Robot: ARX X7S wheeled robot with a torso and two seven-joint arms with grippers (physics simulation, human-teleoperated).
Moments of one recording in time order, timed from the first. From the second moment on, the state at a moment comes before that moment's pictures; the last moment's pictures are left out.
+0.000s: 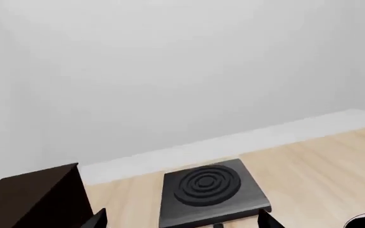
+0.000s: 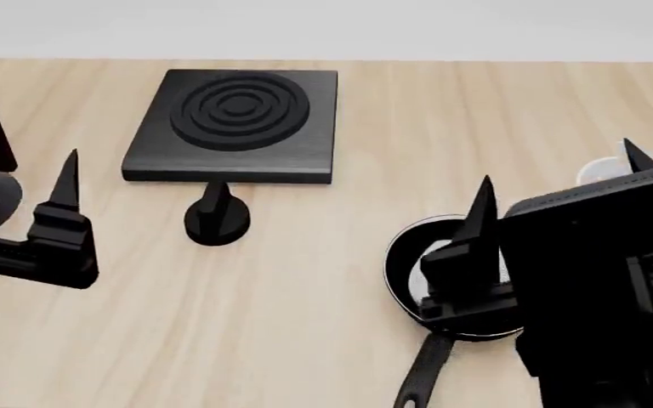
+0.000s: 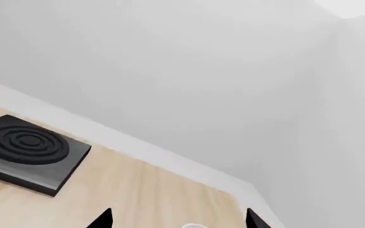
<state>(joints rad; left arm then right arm) -0.68 -0.21 0.10 0.82 -0.12 -1.36 -0.04 0.63 0.39 -0.20 -0.94 -0.10 1.40 -0.06</state>
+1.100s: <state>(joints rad) -1.27 -0.47 0.14 0.58 -1.17 -1.47 -0.78 1.26 0.28 -0.47 -0.62 -1.27 1.49 -1.15</state>
